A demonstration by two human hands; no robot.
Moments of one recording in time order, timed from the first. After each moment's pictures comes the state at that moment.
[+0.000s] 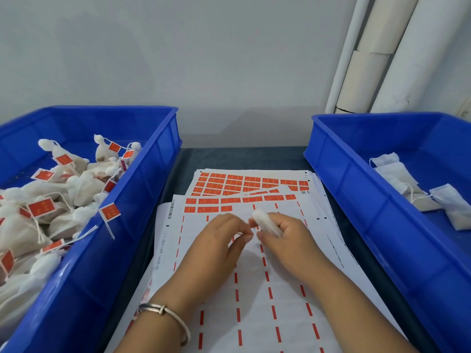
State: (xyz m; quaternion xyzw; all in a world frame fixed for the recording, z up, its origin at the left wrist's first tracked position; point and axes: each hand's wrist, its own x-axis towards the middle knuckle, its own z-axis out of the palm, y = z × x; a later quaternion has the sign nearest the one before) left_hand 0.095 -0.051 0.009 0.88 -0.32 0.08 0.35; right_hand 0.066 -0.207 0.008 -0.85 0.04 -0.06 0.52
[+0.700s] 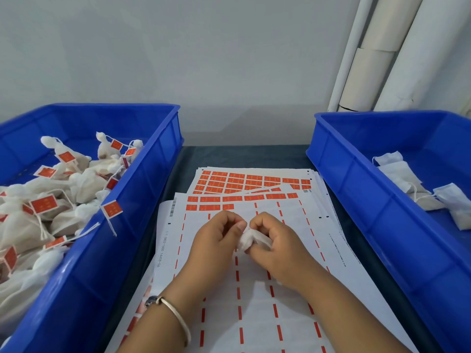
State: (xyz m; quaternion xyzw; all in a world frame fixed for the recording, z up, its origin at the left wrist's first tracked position) left_hand 0.097 -0.057 0.005 0.80 -0.16 -0.01 0.58; right_hand 0.061 -0.197 -0.001 -0.85 -0.08 -0.06 0.51
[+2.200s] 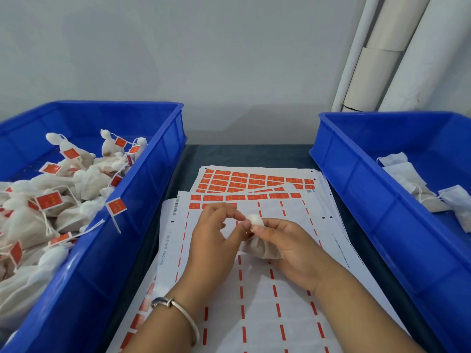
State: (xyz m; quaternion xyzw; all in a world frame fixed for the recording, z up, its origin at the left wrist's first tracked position) left_hand 0.094 -0.059 0.009 0.85 -0.13 0.09 0.51; right_hand 0.064 -0.199 0.008 -0.66 0.06 0.09 0.74
